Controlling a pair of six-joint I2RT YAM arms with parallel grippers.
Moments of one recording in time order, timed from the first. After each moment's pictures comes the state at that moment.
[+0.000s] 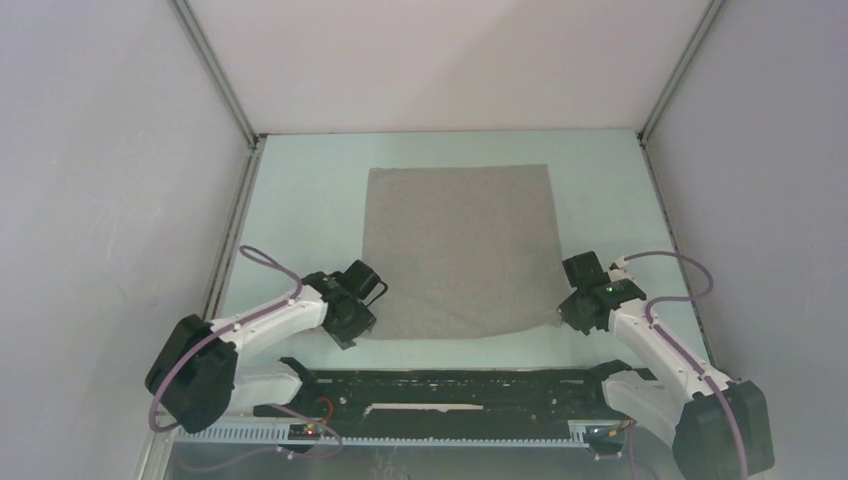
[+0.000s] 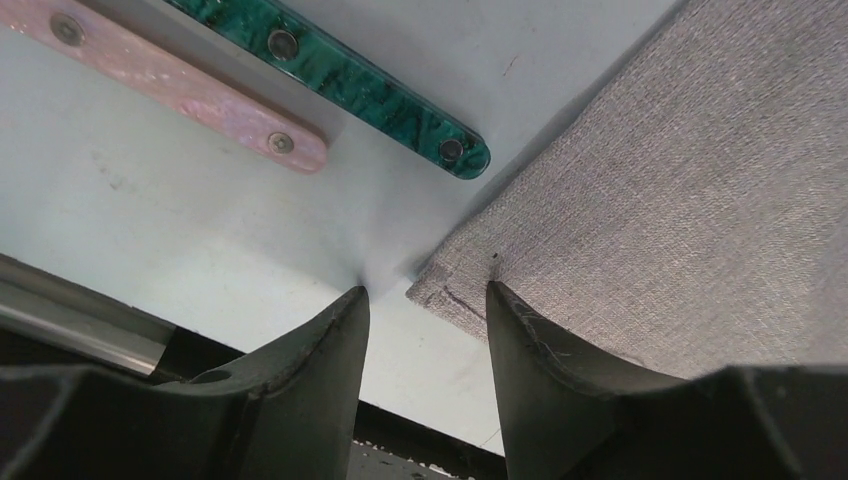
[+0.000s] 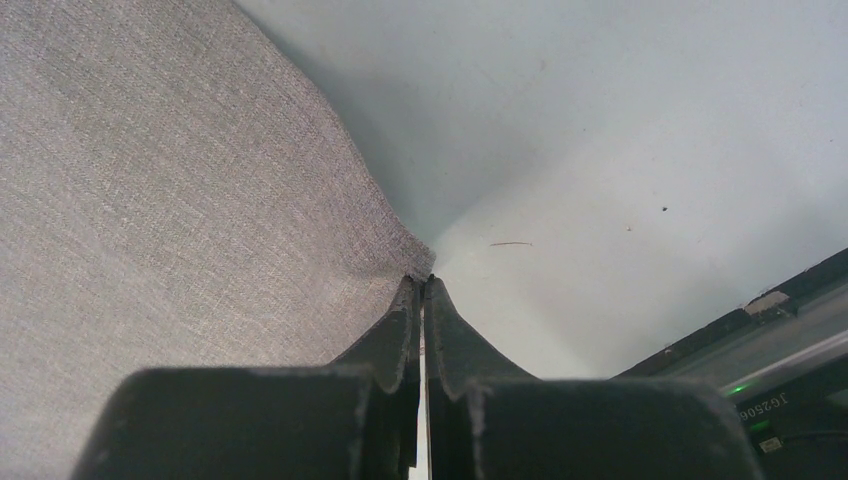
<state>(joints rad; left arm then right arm) -0.64 1.18 0.56 -0.81 -0.21 -1.38 0.29 0.96 0.53 -0.81 0.28 1.14</state>
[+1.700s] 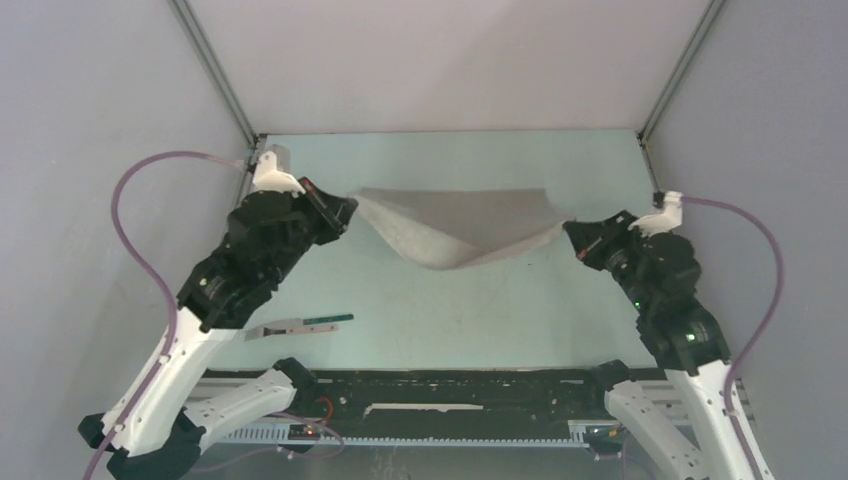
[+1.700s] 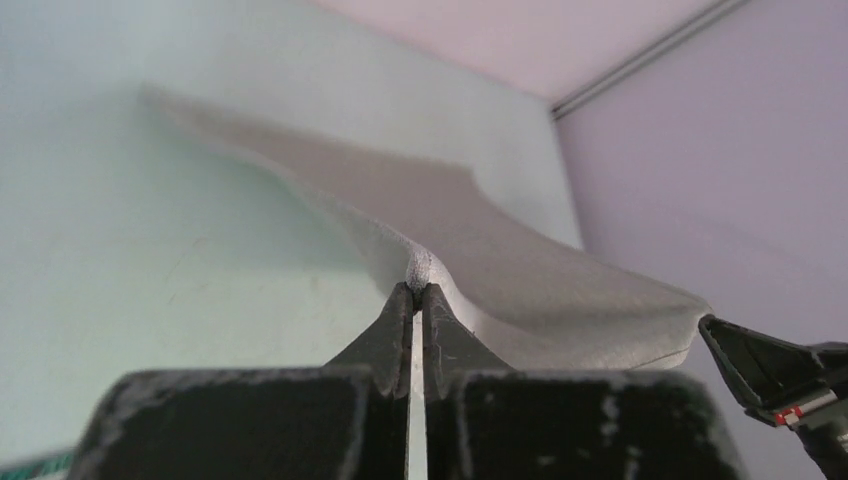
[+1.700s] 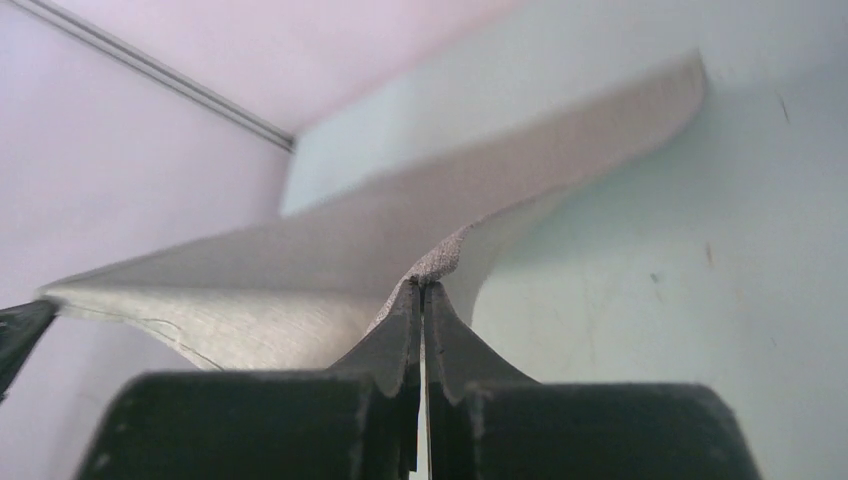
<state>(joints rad) -0.64 0.87 1.27 -0.71 -0.33 -0.77 0.30 0.59 0.89 -0.53 0.03 0.73</state>
